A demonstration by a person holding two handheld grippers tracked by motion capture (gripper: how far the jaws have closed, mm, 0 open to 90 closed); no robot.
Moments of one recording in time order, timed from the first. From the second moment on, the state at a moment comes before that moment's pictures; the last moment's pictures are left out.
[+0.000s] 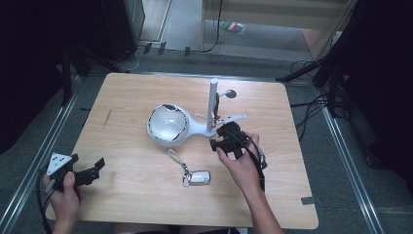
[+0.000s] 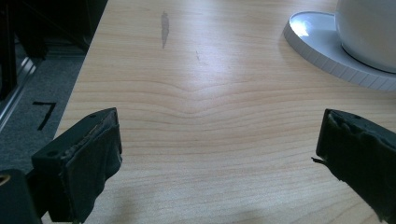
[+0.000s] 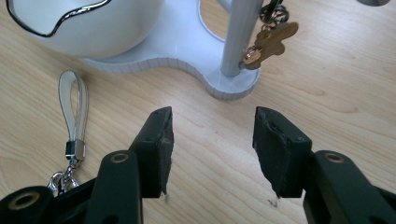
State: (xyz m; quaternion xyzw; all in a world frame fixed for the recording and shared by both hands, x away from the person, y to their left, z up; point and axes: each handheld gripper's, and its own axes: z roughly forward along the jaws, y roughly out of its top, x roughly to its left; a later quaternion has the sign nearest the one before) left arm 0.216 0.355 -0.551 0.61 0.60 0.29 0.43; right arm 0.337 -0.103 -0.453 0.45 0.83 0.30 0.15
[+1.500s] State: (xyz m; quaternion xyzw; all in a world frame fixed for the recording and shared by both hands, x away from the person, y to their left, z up) left arm 0.216 0.354 -0.551 0.62 0.60 0.29 0.42; right arm 0.321 -0.042 -0.479 0.39 0.88 0.25 0.09
